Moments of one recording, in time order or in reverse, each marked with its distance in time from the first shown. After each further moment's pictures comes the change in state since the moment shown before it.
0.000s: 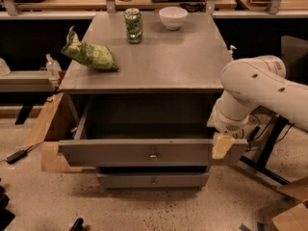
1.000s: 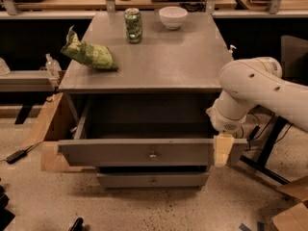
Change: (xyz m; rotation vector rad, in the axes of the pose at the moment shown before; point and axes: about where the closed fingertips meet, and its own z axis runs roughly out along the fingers) arm 0.000 -0.003 0.011 -0.022 -0.007 0.009
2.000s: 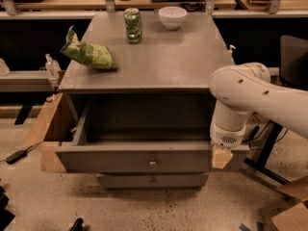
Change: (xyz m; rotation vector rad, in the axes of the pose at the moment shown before) arm 0.002 0.073 0.002 -0.239 0.113 0.142
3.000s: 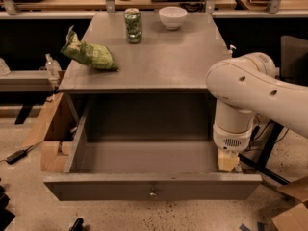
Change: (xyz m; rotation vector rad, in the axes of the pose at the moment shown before) arm 0.010 0.046 -0.037 0.002 0.095 0.096
